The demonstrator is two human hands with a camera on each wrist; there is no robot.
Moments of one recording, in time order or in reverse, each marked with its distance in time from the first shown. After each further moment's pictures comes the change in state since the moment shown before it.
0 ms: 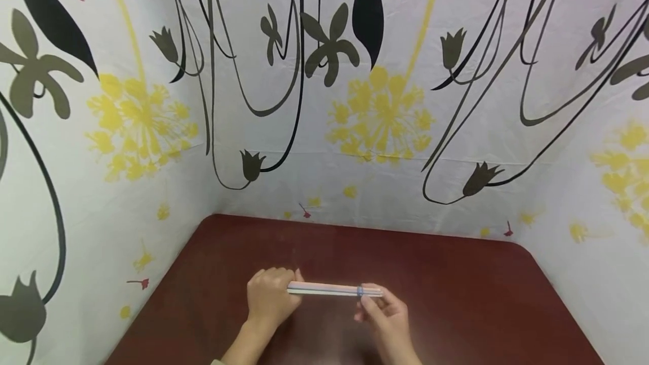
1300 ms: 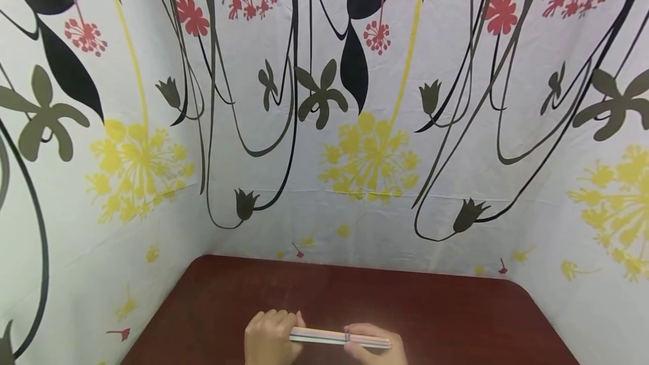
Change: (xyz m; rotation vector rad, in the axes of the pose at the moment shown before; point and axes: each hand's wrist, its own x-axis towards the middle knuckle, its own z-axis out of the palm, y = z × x) left_hand 0.014 0.025 -0.012 0.038 0.155 0.137; right_hand 0.009 -0.016 -0.007 -0.581 0.011 0.077
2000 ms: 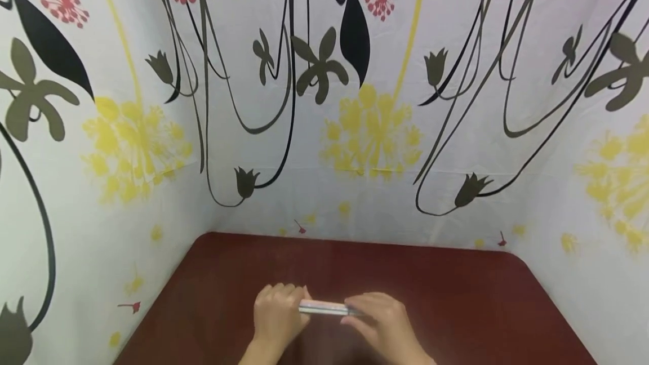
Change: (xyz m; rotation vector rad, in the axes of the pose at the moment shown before) left_hand -0.013 0.002 0.011 0.039 -0.141 -0.005; right_hand 0.023 -0.003 -0.013 -0.586 -0.061 -0.896
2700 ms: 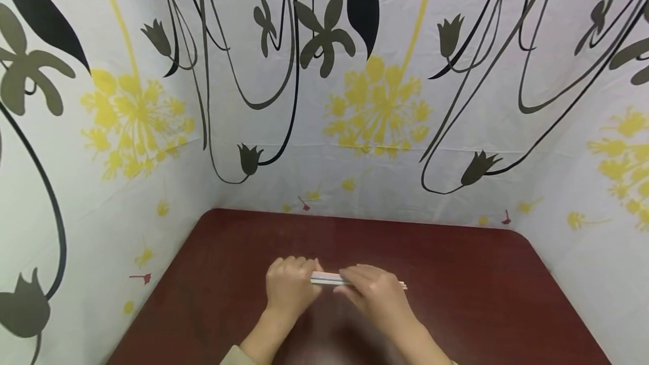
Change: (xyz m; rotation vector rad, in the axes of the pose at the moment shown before) left_hand 0.022 0.009 -0.004 0.023 -0.045 -0.008; right_hand 0.030 -0.014 0.002 -0.121 -0.131 -0.026
